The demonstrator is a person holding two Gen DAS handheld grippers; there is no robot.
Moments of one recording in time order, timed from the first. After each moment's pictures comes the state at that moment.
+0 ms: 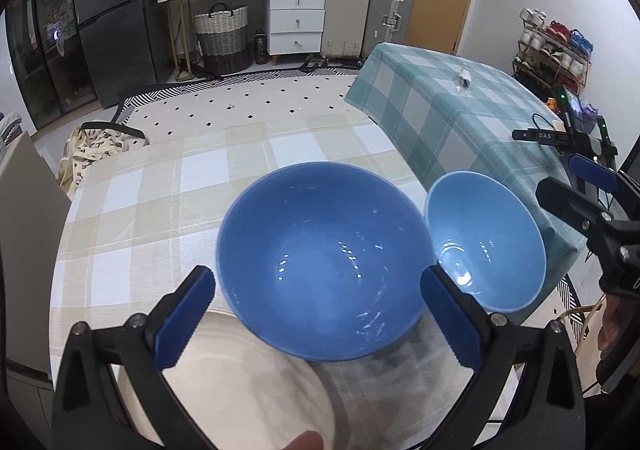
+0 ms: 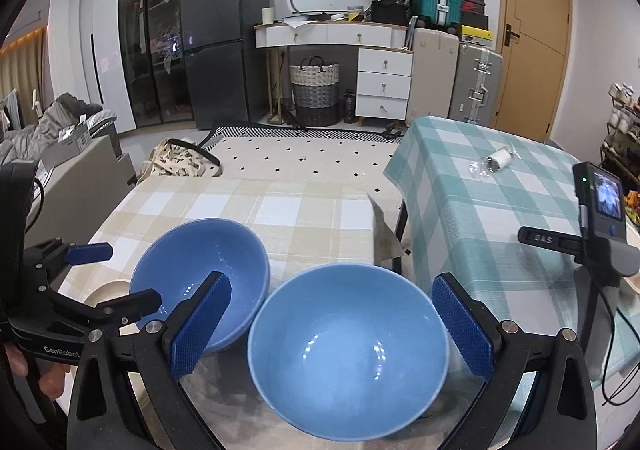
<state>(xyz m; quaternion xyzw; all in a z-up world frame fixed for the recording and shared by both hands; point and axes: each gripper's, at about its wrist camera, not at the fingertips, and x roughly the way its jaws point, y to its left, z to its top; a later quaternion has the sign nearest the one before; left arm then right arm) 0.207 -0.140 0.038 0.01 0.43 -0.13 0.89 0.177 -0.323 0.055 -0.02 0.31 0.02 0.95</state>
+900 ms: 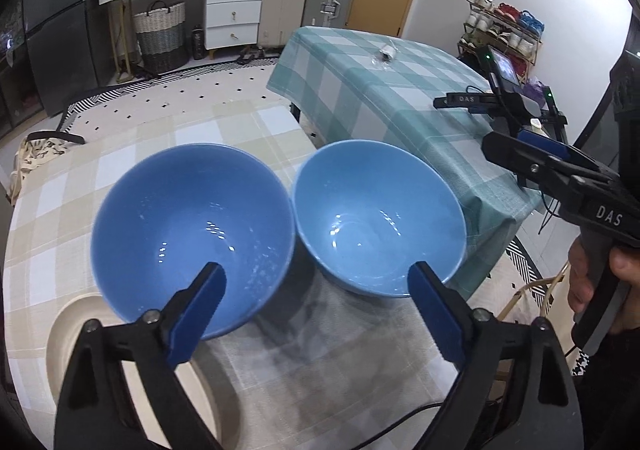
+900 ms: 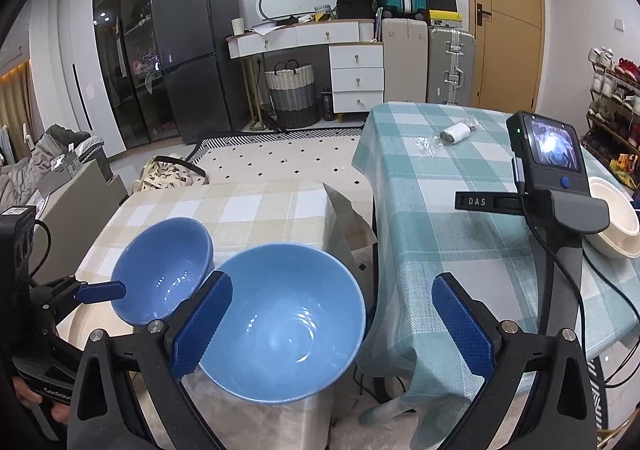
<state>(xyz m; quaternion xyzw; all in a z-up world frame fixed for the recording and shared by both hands) 0.177 -0.213 0.032 0.01 0.44 -0.24 0.87 0.148 -0.404 0.053 0.03 0.32 0.00 0.95</state>
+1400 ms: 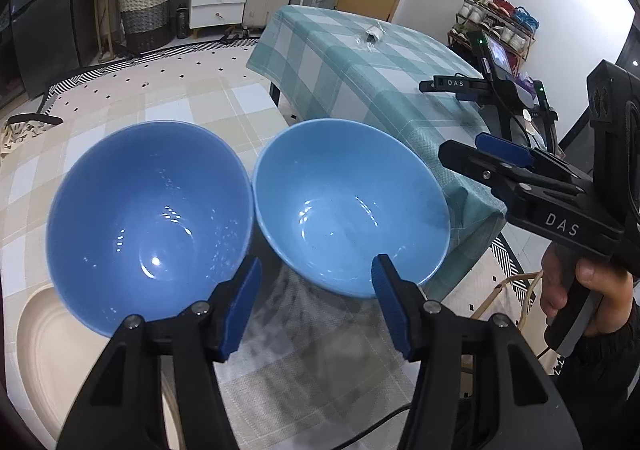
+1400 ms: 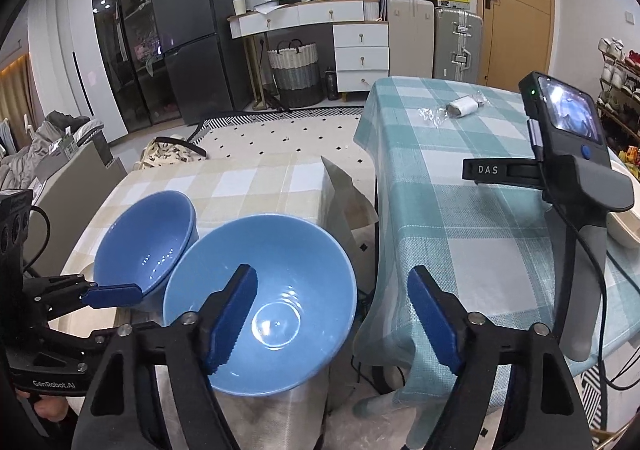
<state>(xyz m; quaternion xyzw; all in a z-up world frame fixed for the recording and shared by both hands) 0.184 -0.232 0.018 -0.01 0.47 -0.26 0.84 0.164 -0.413 0.023 0.02 0.36 0.02 0.93</state>
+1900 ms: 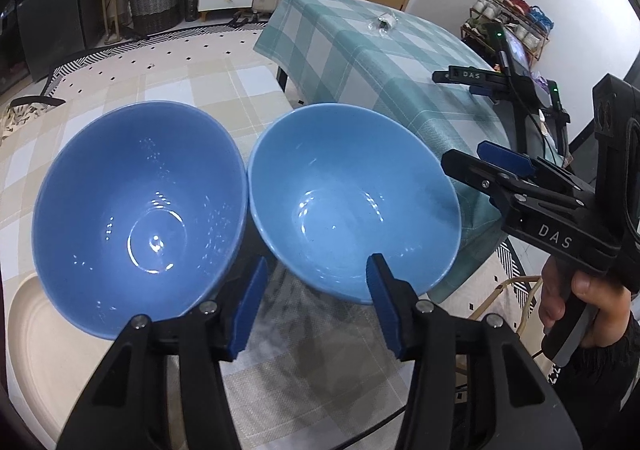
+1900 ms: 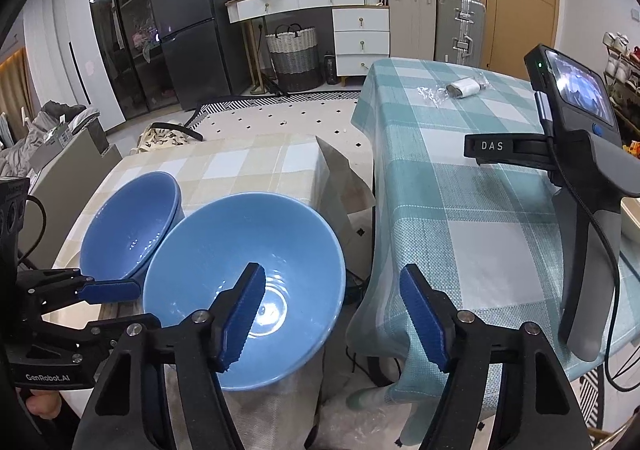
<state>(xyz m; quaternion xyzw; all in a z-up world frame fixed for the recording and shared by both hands) 0.194 -0.240 0.005 -0.02 0.50 -0.24 0.83 0.175 -0.422 0.003 0.03 0.38 0.01 0.92</state>
